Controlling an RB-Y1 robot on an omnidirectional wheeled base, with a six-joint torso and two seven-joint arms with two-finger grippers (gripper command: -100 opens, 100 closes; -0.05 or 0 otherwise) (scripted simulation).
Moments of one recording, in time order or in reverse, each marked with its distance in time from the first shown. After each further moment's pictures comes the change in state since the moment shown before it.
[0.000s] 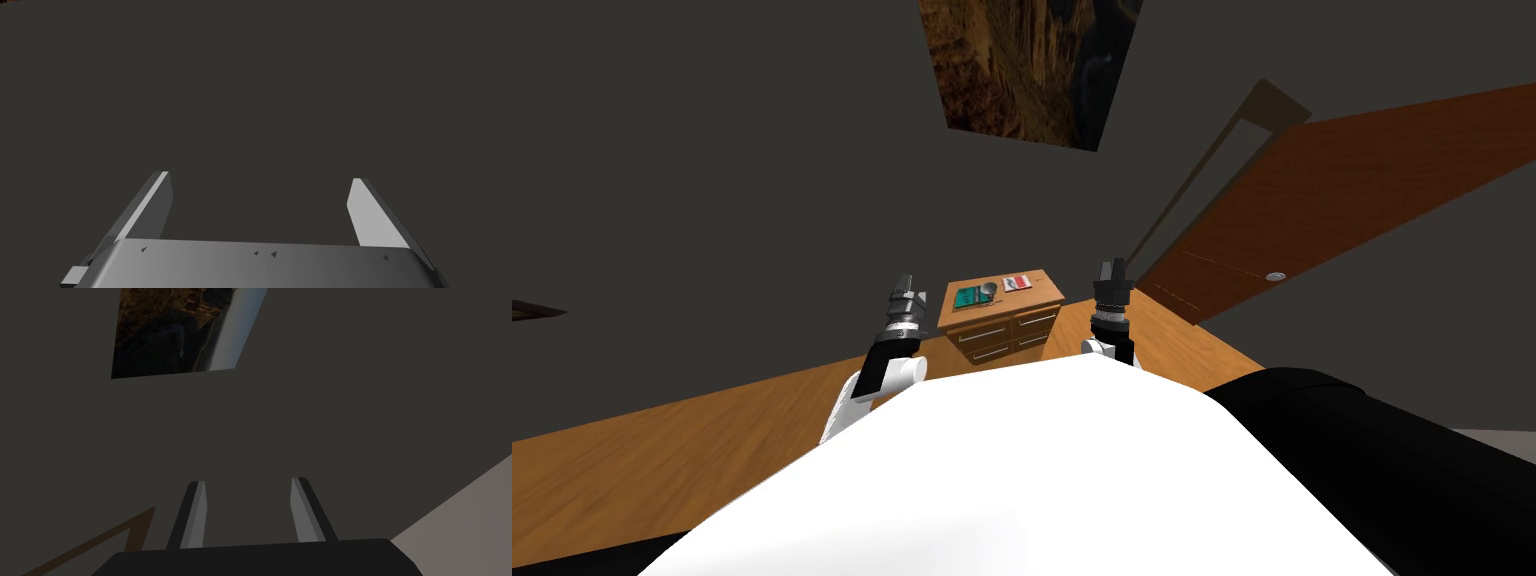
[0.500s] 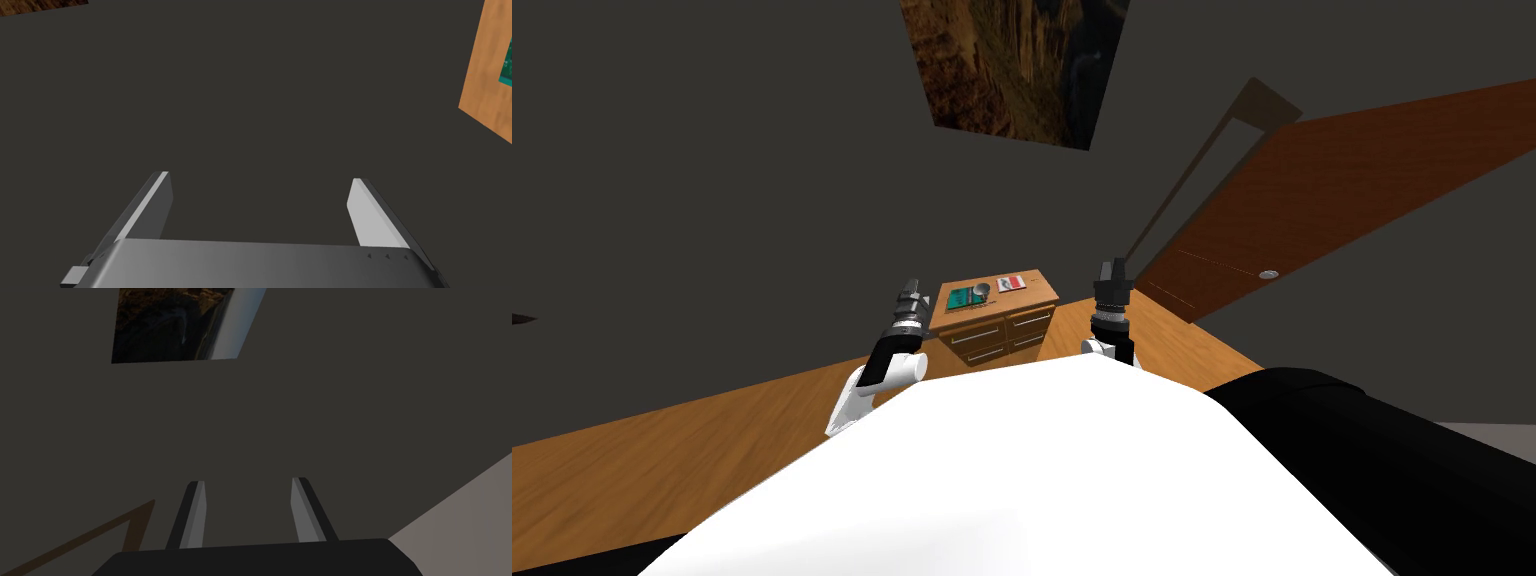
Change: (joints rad) left arm -0.041 0.016 0.010 0.049 -0.004 0.118 0.008; right arm 0.000 0.000 0.000 0.000 0.000 0.000 0.000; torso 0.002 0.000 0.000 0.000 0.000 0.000
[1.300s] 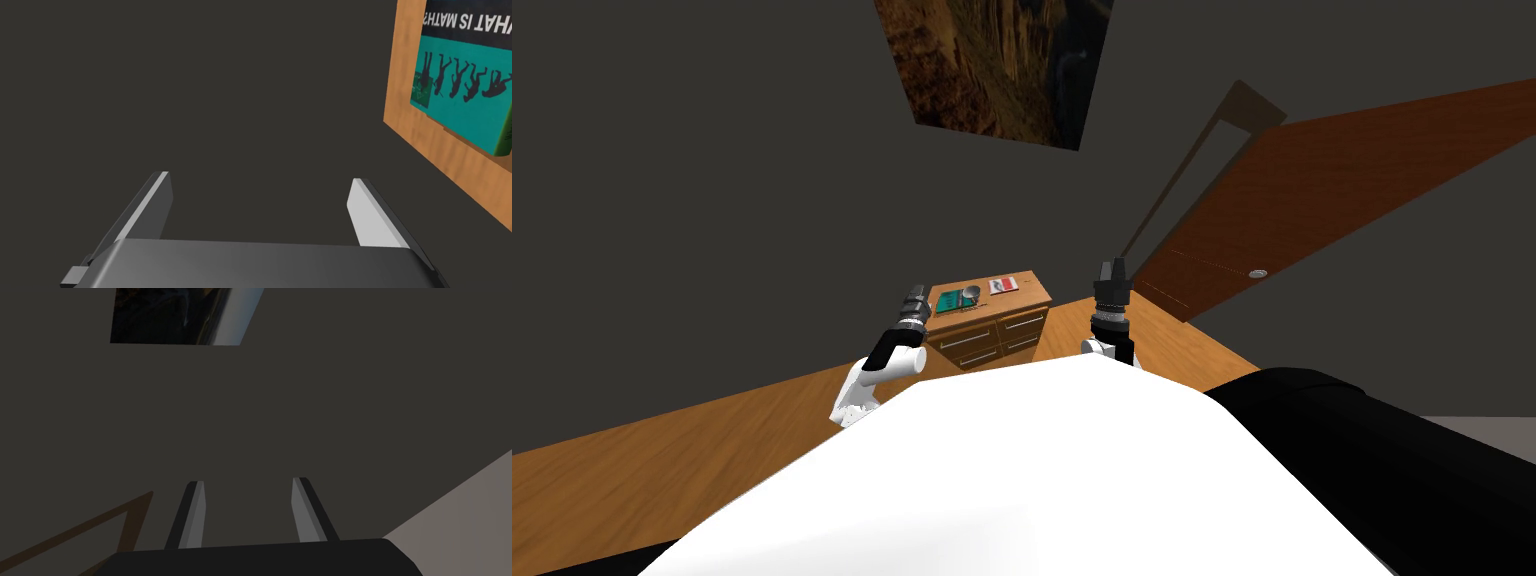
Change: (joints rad) left arm -0.072 0.034 0.025 0.076 0.011 0.195 0.014; right arm 0.000 0.000 0.000 0.000 0.000 0.000 0.000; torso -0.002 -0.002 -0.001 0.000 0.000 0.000
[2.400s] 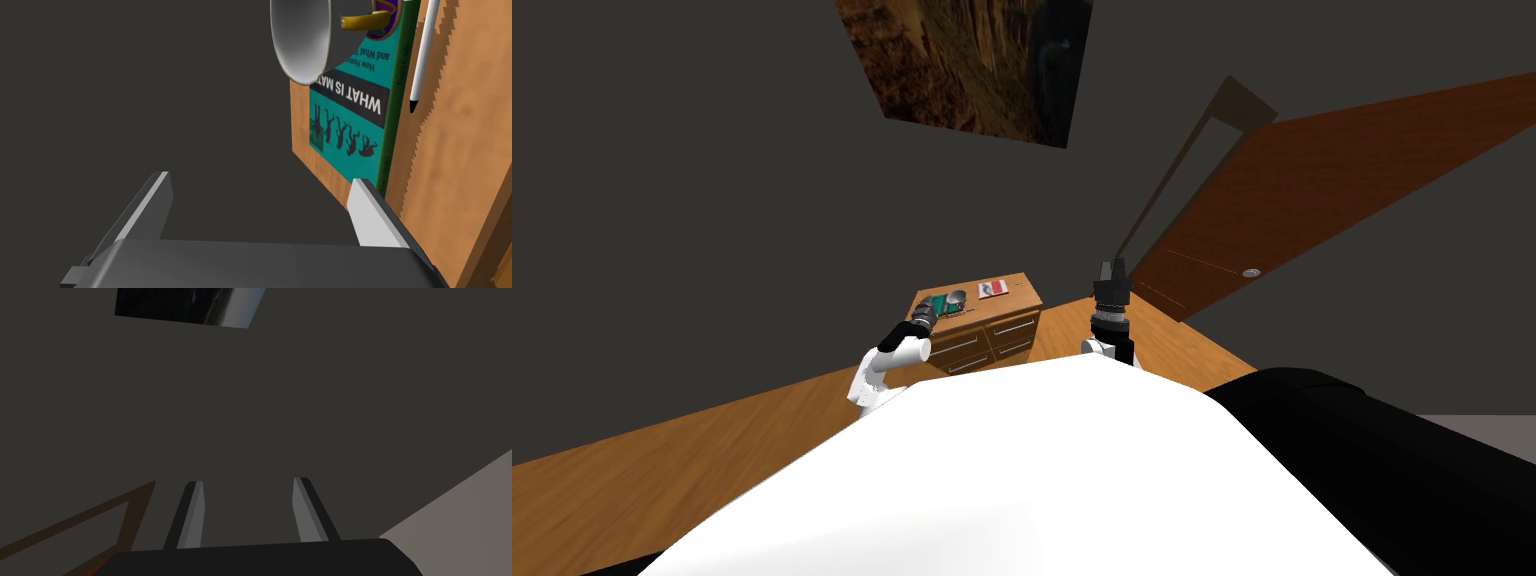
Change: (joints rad) left arm -0.104 -0.001 0.015 0.129 0.014 0.271 -0.005; right arm 0.000 0.000 0.000 0.000 0.000 0.000 0.000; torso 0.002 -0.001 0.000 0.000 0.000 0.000
